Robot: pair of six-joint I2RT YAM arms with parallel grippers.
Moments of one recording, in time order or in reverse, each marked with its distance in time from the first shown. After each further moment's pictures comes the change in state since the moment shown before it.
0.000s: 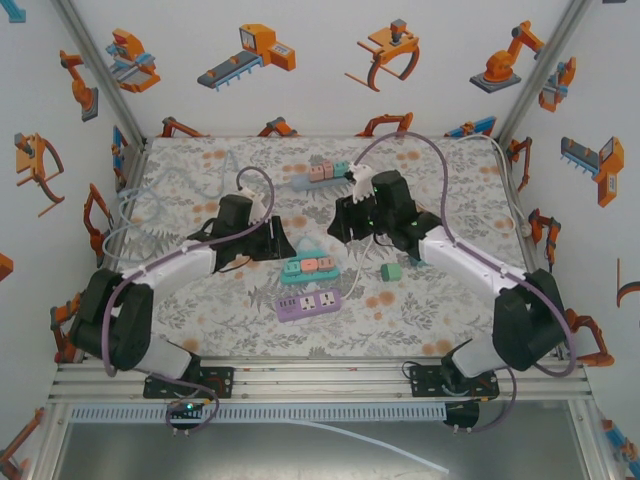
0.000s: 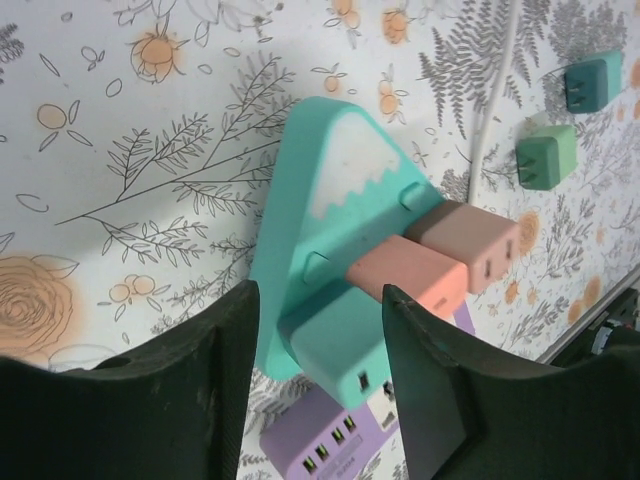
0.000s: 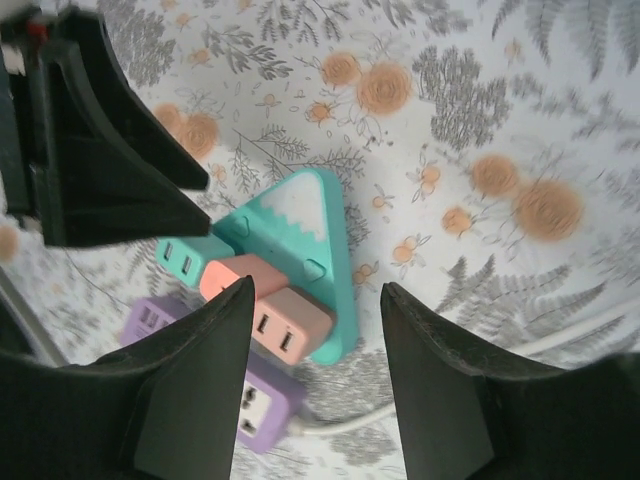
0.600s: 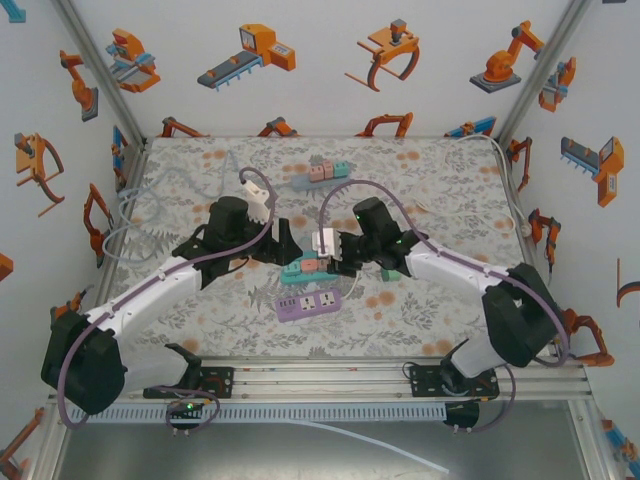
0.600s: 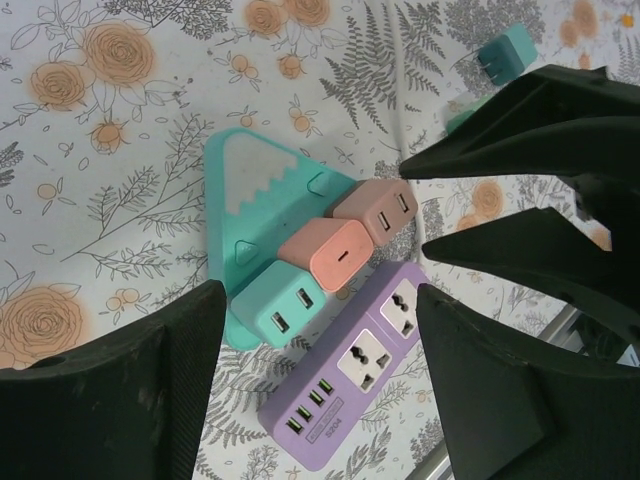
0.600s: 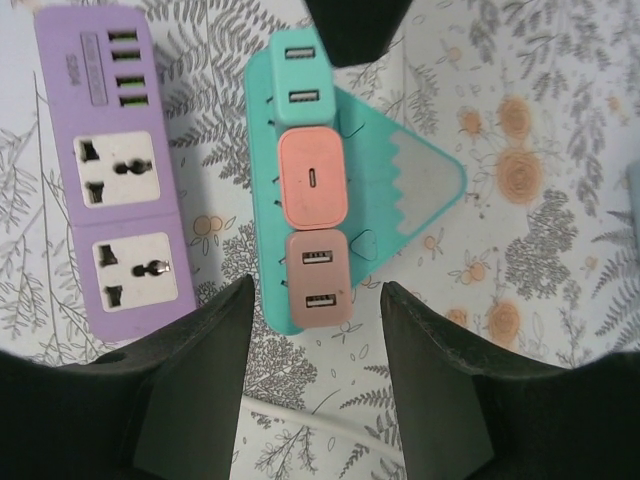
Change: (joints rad) left arm -0.091 -0.216 -0.007 -0.047 -0.053 0.152; right arm 0.103 0.070 -0.118 -0.036 -0.245 -0.989
